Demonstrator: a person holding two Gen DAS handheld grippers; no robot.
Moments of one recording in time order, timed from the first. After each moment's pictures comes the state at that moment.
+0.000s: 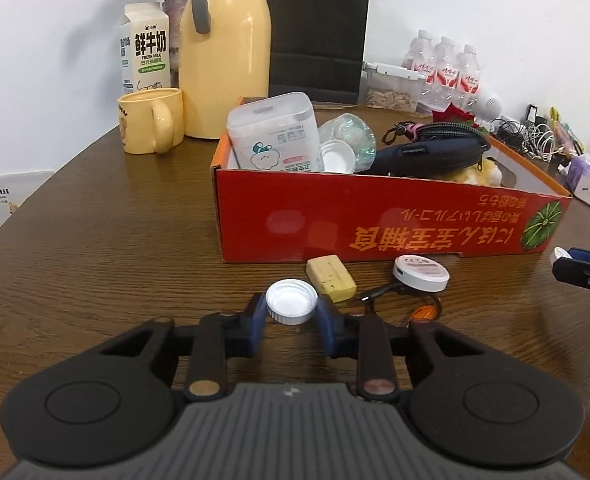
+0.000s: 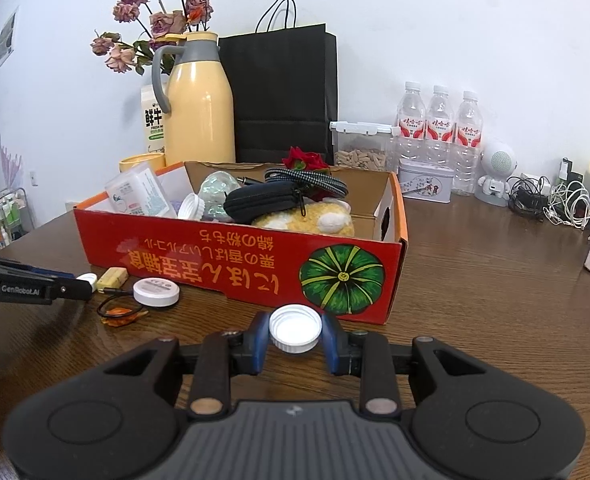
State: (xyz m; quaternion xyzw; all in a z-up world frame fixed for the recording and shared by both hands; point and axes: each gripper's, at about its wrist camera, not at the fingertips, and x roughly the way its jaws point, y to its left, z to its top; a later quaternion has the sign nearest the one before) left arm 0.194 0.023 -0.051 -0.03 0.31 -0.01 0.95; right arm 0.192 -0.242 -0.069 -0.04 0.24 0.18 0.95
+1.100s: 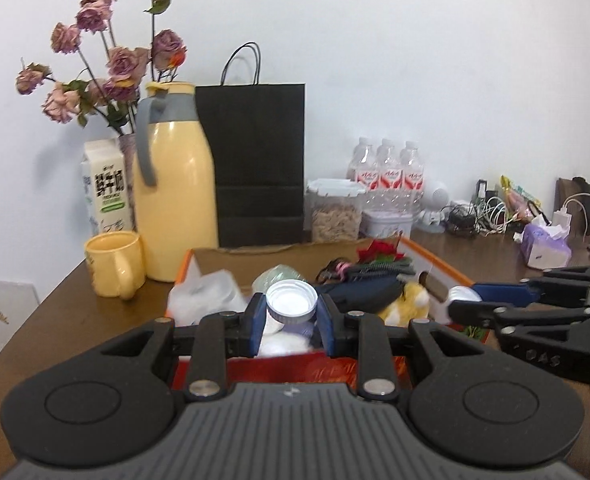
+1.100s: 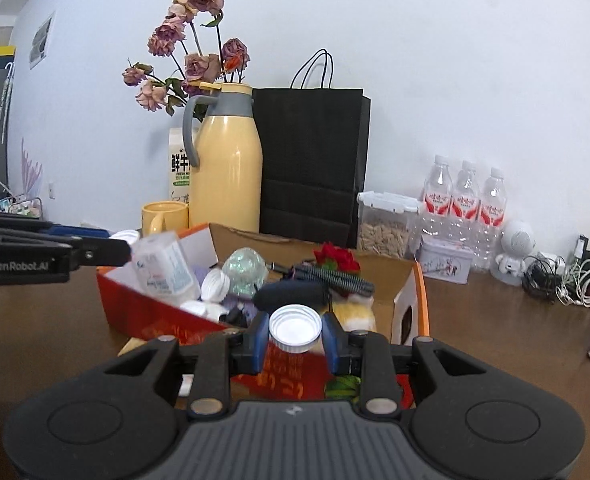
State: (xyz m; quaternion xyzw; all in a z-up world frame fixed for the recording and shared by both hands) left arm 0.191 -0.022 0.028 0.01 0.16 -0.06 0.98; right arm 0.207 -0.213 -0.014 -0.07 0.17 0.21 0.96
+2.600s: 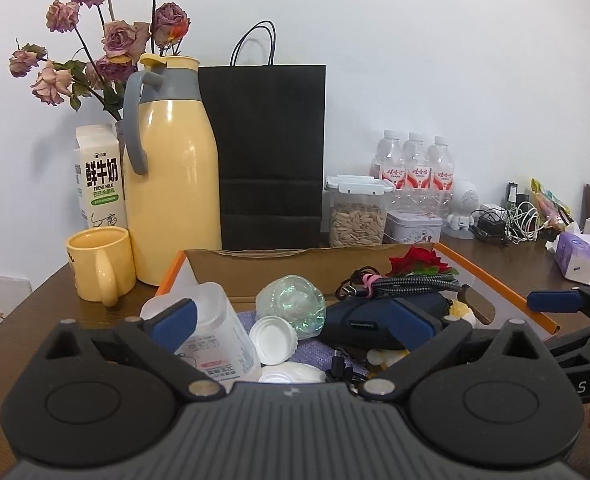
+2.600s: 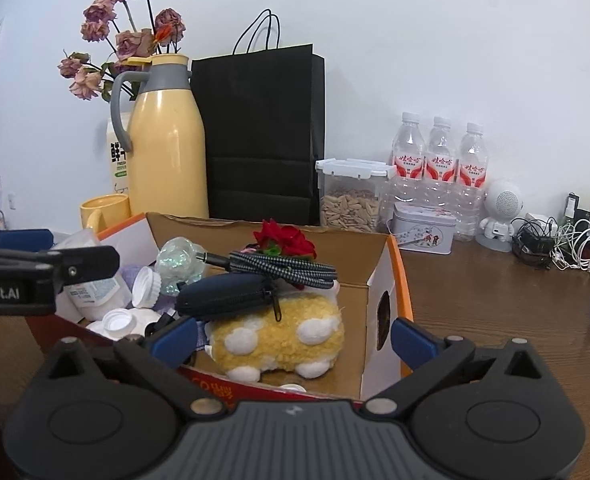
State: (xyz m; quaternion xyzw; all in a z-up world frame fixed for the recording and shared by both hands) left arm 0.256 -0.025 0.002 0.00 0.16 -0.03 0.99; right arm 0.280 -0.220 -0.041 -0.04 0.21 0.16 0.96
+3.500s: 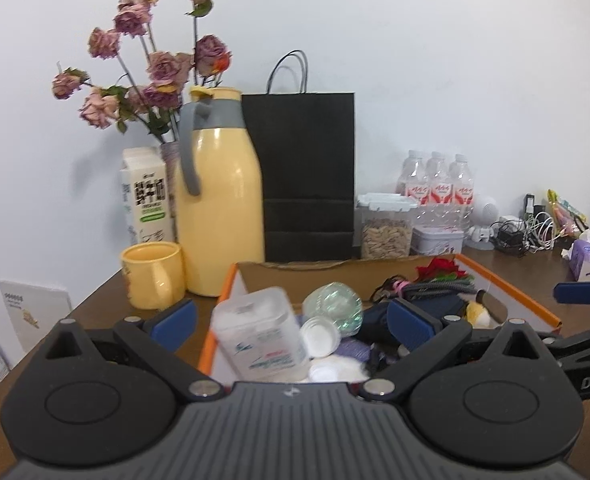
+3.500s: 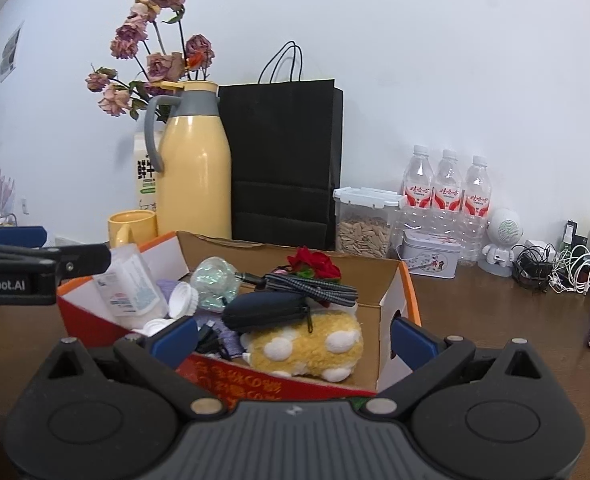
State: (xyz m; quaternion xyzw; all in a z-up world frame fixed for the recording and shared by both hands) left arm 0.208 -0.001 0.018 0.01 0.14 0.01 0.99; right arm 0.235 -0.211 -0.020 -0.05 0.18 0.17 0.97
